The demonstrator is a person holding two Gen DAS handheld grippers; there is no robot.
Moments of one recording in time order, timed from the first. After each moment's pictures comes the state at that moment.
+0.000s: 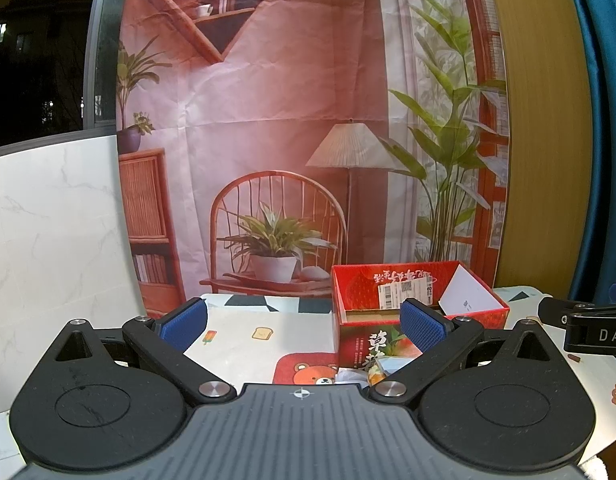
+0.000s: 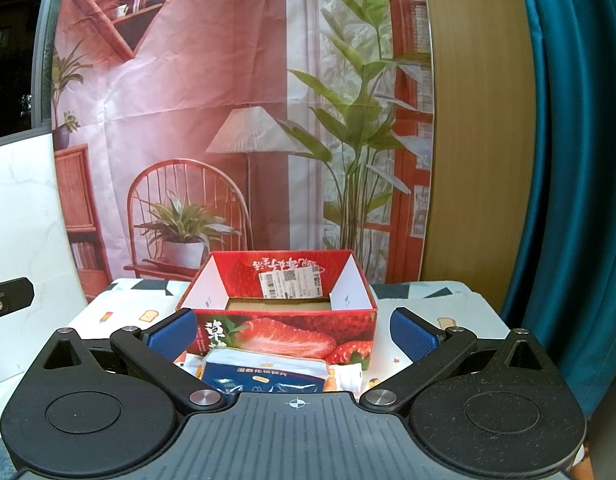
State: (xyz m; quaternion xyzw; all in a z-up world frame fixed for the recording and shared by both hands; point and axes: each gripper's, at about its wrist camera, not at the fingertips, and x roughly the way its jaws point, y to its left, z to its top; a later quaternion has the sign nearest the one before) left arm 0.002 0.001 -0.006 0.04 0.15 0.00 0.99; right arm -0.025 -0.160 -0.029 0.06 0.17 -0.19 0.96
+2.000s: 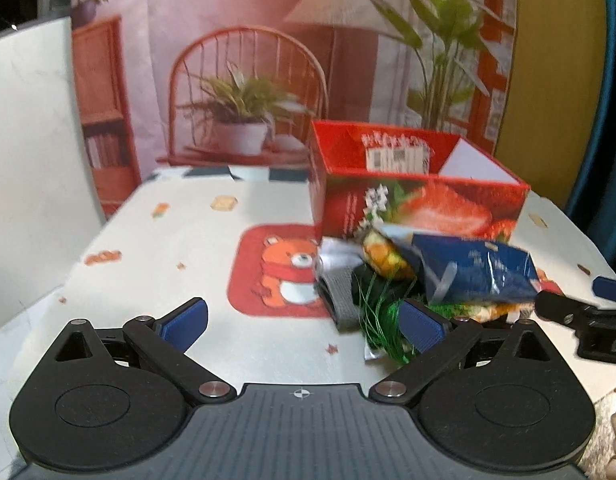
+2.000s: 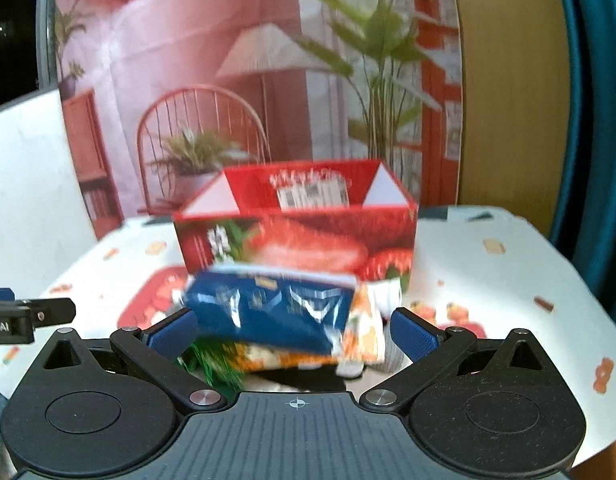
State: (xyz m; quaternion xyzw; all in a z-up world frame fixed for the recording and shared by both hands) left arm 0.080 0.023 -0.142 0.01 0.32 -0.05 0.95; right arm 0.011 -0.173 -0.162 0.09 0.24 -0.15 0.95
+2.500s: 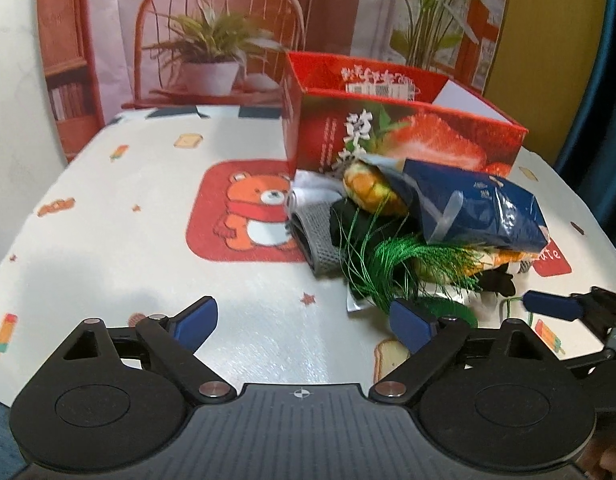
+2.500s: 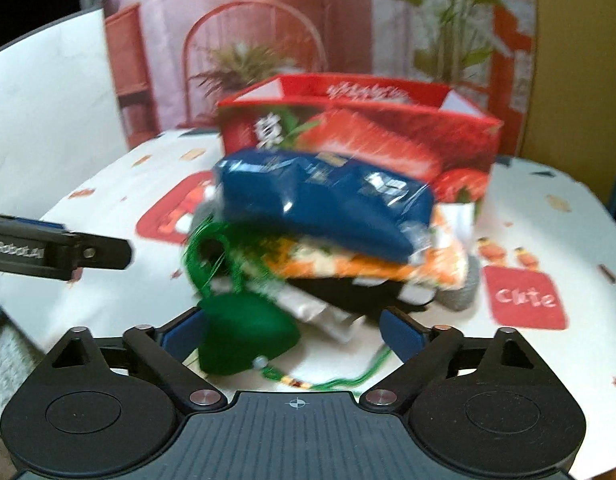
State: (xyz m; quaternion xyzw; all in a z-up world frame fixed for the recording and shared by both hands) left arm 0.103 0.014 -0.186 0.00 0.39 -0.09 0.92; right arm 0.044 -0.149 -0.226 0.05 0.34 -0.06 0.94
